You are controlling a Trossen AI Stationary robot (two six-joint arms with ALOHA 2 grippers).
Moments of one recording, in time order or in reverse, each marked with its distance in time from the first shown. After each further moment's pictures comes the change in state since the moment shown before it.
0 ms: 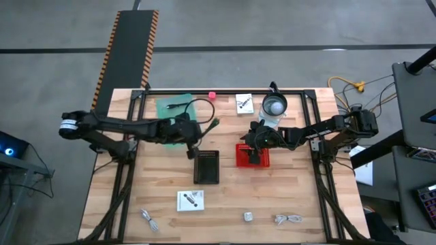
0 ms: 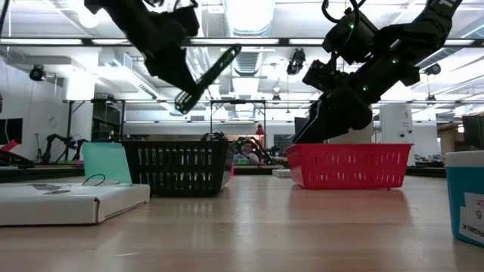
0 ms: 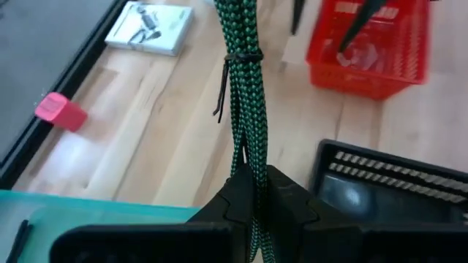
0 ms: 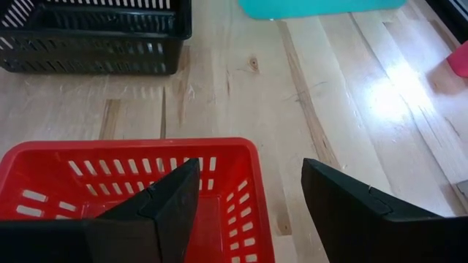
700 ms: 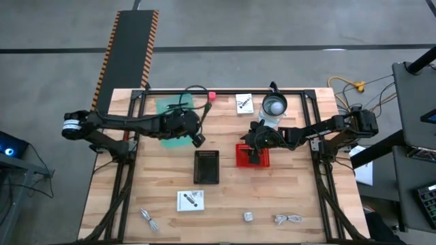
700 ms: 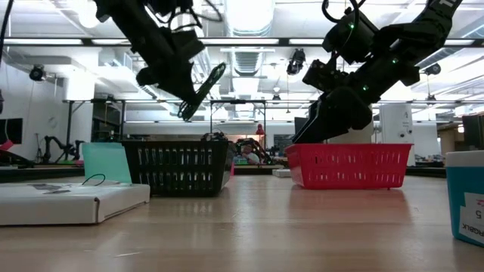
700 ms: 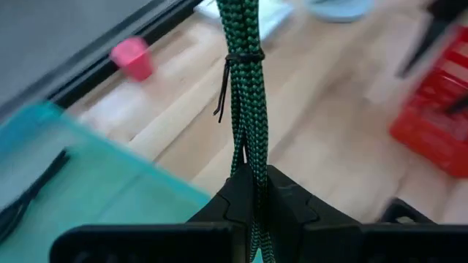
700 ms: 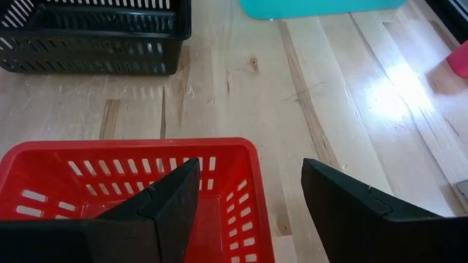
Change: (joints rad) left arm 0.100 0.030 0.005 -0.013 -0.121 -0.308; right arm 0.000 0.000 0.000 0.000 0.000 0.000
